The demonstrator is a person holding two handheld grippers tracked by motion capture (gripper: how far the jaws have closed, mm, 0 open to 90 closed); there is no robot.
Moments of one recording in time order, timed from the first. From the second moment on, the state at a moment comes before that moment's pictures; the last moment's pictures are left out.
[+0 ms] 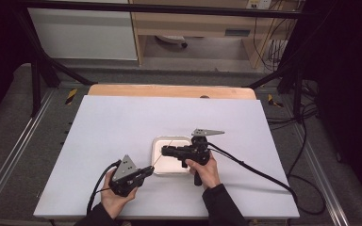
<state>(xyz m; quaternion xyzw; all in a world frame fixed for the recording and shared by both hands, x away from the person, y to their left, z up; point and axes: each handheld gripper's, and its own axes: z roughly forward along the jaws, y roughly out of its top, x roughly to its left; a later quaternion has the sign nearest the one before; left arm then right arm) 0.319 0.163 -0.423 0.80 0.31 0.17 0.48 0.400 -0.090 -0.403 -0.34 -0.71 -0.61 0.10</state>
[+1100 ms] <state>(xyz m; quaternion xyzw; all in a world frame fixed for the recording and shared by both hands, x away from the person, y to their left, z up) 0.328 0.167 -0.427 0.79 0.35 0.15 0.48 0.392 -0.103 -0.394 -0.31 -0.79 -0.53 -0.05</state>
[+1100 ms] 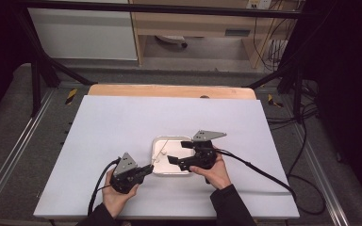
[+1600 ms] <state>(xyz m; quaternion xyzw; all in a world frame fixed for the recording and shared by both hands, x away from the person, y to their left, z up) 0.328 0.181 -0.426 0.80 0.35 0.14 0.47 0.397 -0.108 -0.408 -0.29 -0.86 -0.39 -0.11</state>
